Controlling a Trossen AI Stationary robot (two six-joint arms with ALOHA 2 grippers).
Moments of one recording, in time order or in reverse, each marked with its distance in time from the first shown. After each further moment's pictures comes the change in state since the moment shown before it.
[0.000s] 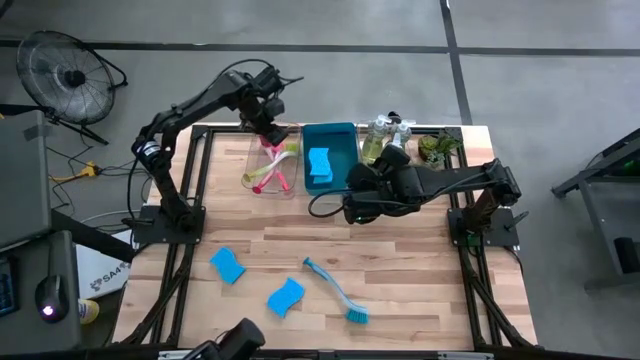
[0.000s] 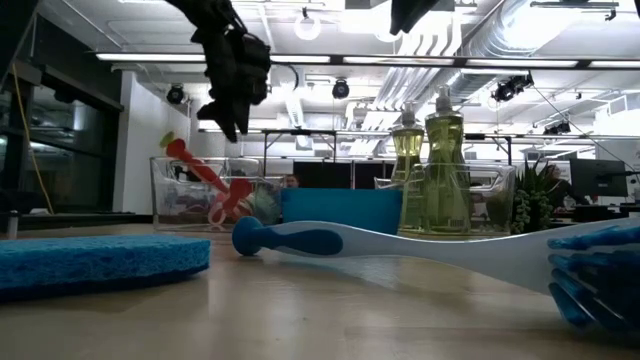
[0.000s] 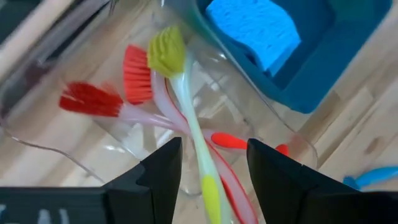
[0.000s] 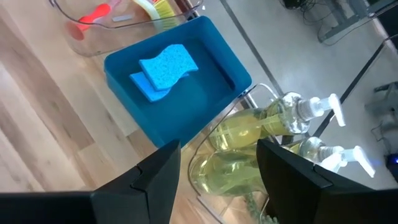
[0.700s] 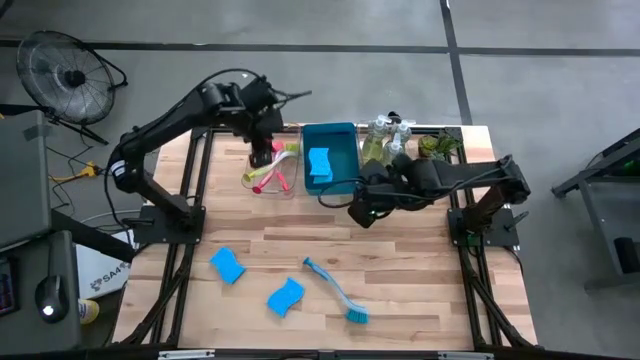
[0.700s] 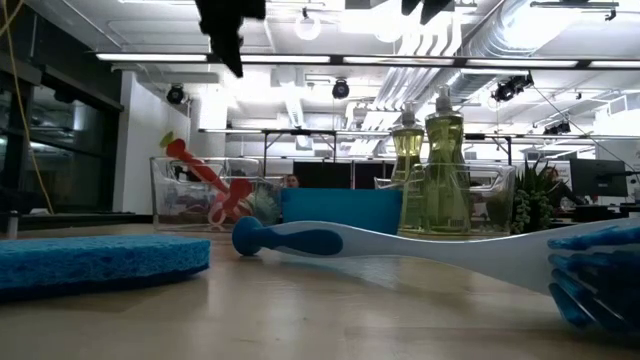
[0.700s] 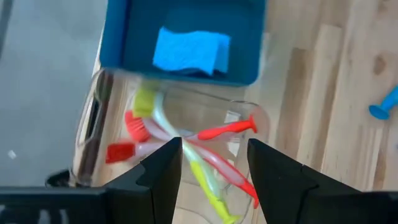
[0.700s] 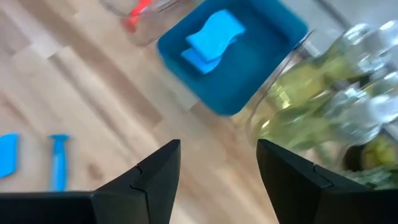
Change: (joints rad) left arm -0.300 -0.234 0.071 -0.066 -0.216 0.299; right arm 0.013 -0.071 0.000 0.009 -0.258 0.234
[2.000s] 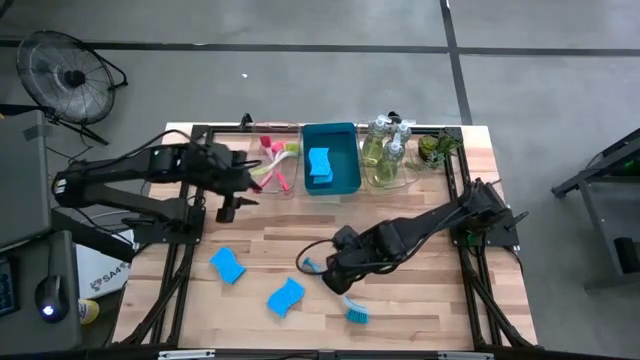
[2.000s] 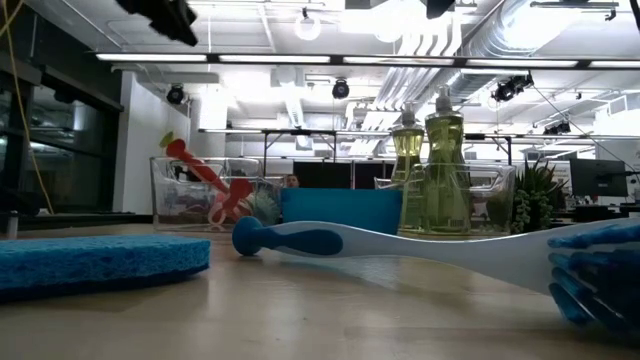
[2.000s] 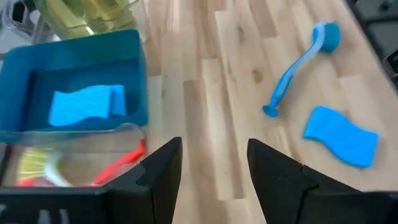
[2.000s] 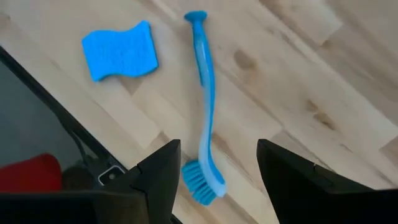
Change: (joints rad) left arm -0.375 -0.606 -0.703 0.465 0.071 -0.103; right arm 0.219 0.246 0.000 0.278 -0.443 0.417
